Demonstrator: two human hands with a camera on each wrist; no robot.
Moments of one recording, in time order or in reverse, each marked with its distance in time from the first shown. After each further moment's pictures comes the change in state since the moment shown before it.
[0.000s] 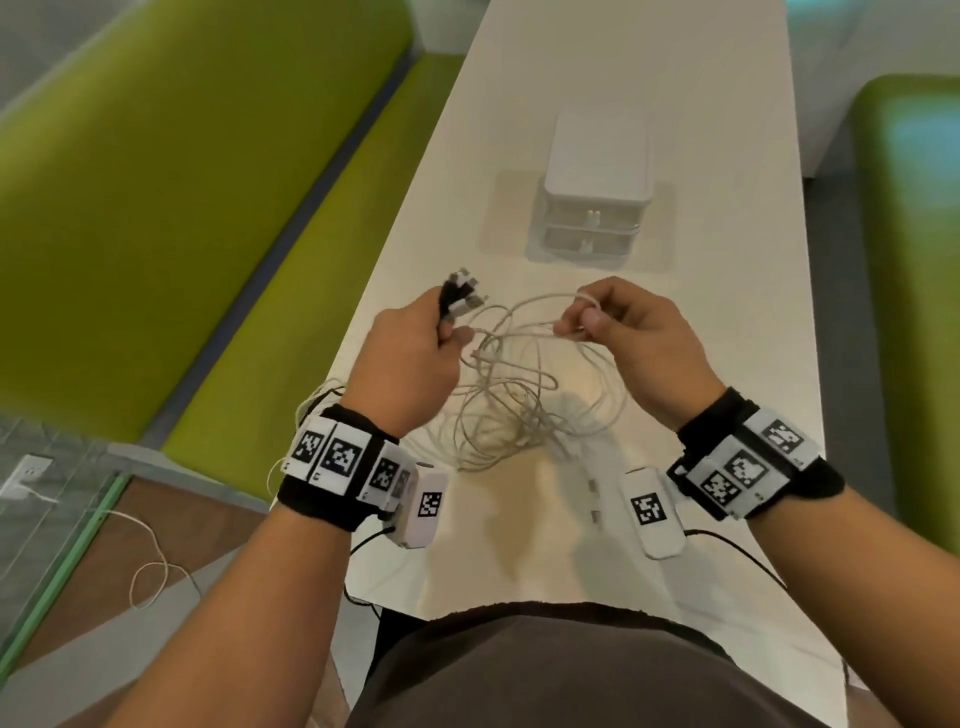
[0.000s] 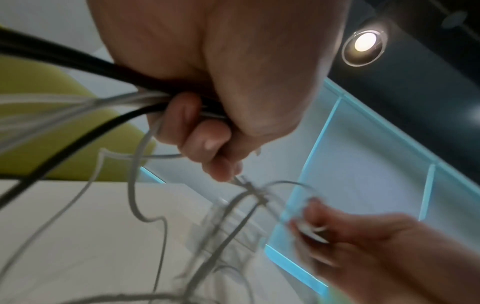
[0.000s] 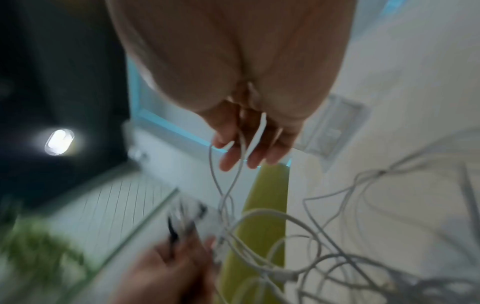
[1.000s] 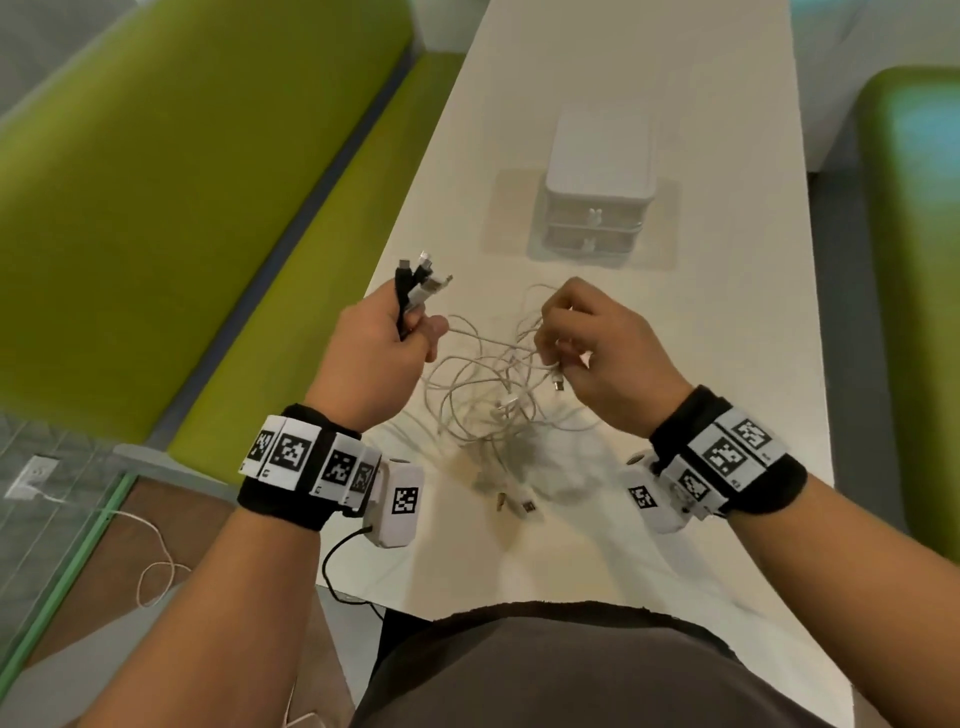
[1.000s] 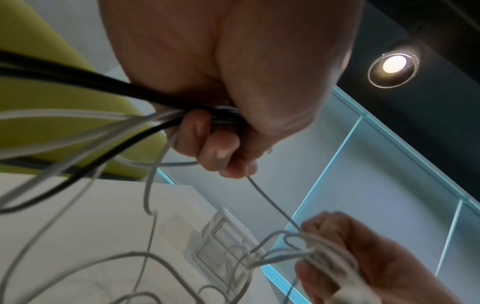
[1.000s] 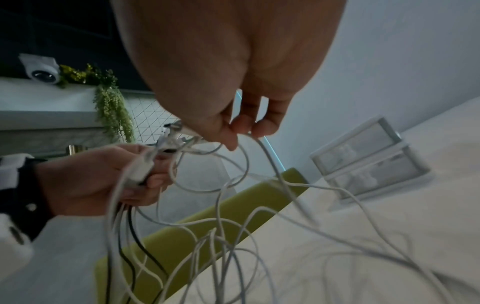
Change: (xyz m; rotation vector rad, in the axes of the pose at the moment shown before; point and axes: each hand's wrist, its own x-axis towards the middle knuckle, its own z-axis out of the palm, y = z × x) left_hand 0.000 -0.010 -0.017 -0.279 0.051 -0.065; right_hand 0.000 0.005 0.016 -0.727 -0.093 -0.440
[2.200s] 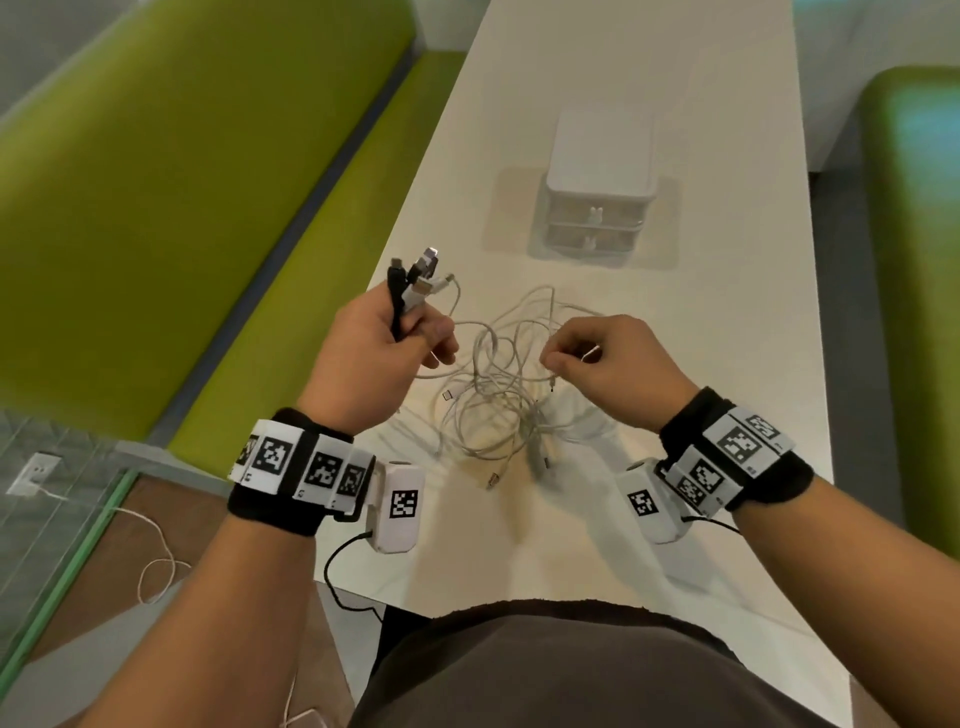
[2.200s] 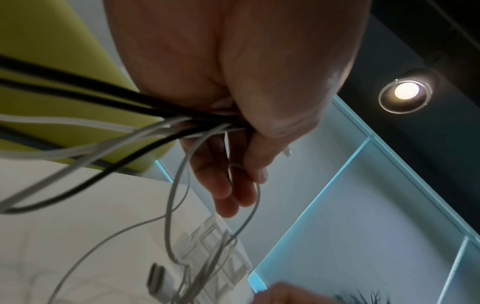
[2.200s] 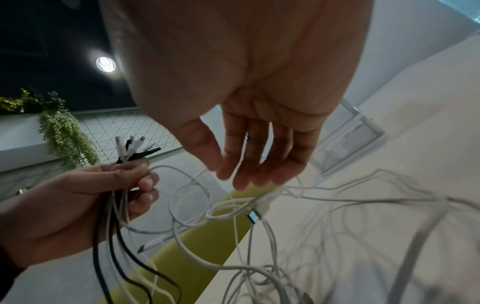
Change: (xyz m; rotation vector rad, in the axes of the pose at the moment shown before) left_hand -0.004 -0.001 -0.004 -0.126 -0.047 0.058; right_hand -0.003 0.011 0.001 0.185 -0.127 0.444
